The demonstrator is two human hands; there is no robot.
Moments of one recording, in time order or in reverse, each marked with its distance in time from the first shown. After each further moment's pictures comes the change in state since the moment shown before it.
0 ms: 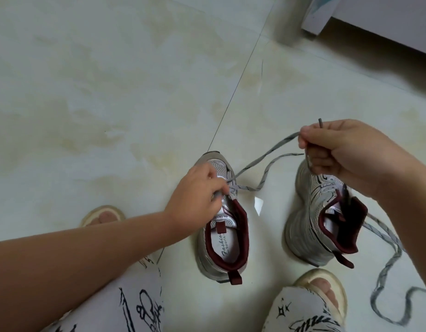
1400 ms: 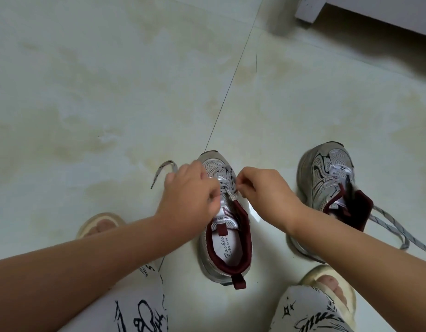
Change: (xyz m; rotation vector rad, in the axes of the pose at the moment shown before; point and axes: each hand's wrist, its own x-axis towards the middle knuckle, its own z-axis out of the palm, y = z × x) left_hand 0.001 0.018 -0.022 0.252 -0.120 -0.118; right_hand 0.023 0.078 0.076 -0.794 -0.030 -0.244
